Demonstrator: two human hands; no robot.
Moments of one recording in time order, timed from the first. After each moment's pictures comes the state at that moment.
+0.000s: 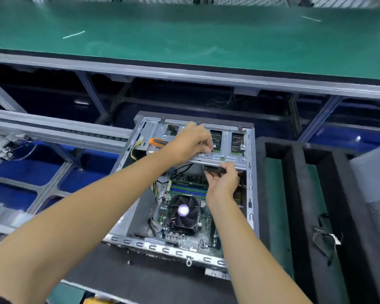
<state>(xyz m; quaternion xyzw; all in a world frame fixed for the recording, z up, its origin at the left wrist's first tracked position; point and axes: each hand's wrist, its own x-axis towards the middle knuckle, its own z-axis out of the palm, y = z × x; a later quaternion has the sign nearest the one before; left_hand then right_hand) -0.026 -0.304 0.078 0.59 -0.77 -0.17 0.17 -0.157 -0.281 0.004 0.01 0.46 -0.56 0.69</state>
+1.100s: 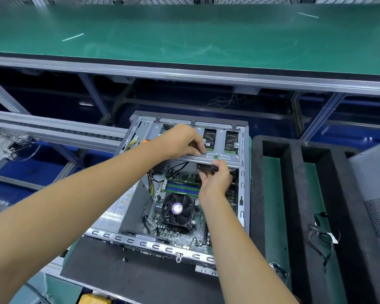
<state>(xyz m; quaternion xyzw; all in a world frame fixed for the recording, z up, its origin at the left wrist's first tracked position) -0.026 -0.308 0.093 0.61 -0.76 -0.20 0.08 -0.157 -0.277 0.011 0.02 0.45 -0.55 0.70</state>
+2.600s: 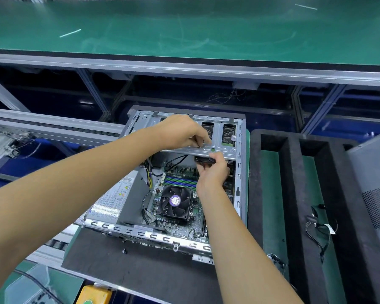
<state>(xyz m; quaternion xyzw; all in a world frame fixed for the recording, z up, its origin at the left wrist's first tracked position) -0.030 -0.307 0.107 0.54 -0.84 -0.08 0.00 -0.157 -0.279 0.010 0.02 0.46 -0.54 0.70</state>
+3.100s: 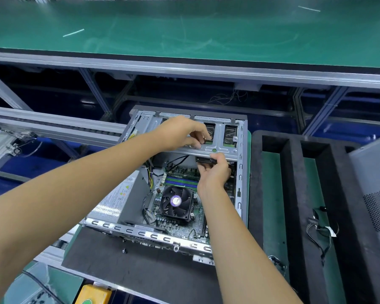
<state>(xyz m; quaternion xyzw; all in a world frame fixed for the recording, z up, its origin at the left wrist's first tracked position) -0.020 -0.309 0.091 0.59 -0.78 -0.18 0.09 -0.158 -0.278 0.012 0.02 0.45 -0.54 0.71</state>
